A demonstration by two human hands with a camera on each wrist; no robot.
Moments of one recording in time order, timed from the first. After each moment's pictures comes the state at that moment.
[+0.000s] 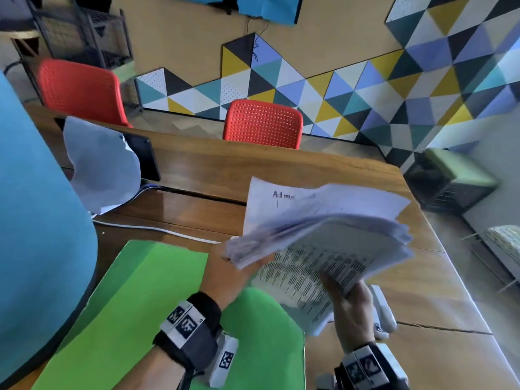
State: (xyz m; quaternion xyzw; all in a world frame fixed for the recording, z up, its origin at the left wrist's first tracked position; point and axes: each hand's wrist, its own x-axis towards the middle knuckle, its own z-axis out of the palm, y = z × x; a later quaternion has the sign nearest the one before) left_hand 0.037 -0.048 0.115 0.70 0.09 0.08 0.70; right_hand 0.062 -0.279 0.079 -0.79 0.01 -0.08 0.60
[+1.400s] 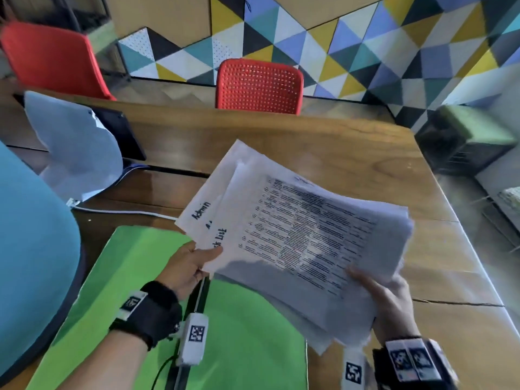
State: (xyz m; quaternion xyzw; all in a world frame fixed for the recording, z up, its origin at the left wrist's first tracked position) left_hand 0.055 0.003 0.055 0.51 0.28 -0.08 0.81; right_hand 0.079 -0.336 0.073 -0.71 0.10 0.00 0.70
